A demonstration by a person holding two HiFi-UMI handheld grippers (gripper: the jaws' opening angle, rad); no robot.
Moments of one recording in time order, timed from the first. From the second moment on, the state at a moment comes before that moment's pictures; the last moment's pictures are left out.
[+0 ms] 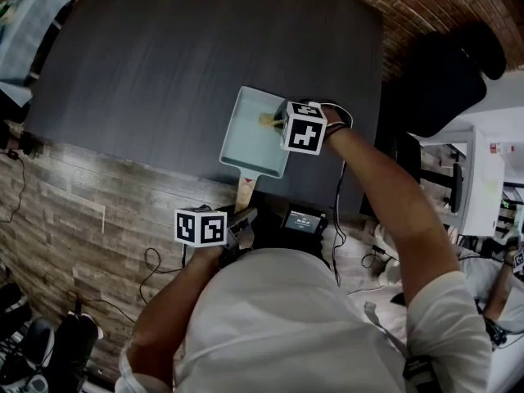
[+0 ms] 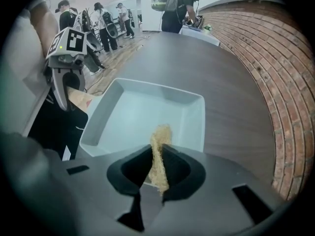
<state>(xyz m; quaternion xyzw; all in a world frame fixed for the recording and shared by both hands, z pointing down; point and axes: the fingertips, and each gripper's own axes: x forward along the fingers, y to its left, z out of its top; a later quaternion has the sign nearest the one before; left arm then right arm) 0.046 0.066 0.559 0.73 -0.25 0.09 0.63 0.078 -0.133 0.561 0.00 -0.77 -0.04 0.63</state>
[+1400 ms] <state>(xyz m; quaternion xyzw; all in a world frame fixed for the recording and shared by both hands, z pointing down) 0.046 0.066 0.561 0.73 -0.25 0.09 0.63 0.061 -0.029 0.566 -0.05 -0.80 0.13 0.58</state>
